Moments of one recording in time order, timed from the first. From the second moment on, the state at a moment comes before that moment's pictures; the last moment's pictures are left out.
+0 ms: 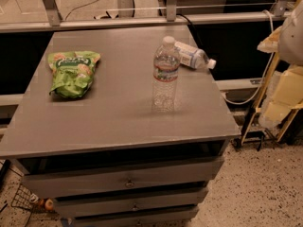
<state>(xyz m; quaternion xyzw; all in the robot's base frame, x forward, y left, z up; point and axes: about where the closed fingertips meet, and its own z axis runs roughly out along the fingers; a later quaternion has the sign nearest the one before) 0.438 -0.216 0.977 -0.60 0.78 -0.04 0.16</state>
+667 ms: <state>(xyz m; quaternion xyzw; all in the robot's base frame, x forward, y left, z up) 0.454 -0.202 0.978 -0.60 0.78 -0.02 0.20</state>
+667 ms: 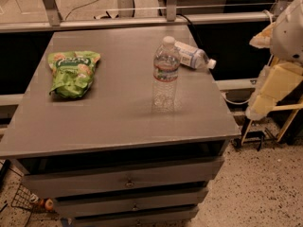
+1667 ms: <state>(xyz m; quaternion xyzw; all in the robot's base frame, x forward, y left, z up) 0.525 -0.117 0.952 -0.57 0.74 0.14 0.33</state>
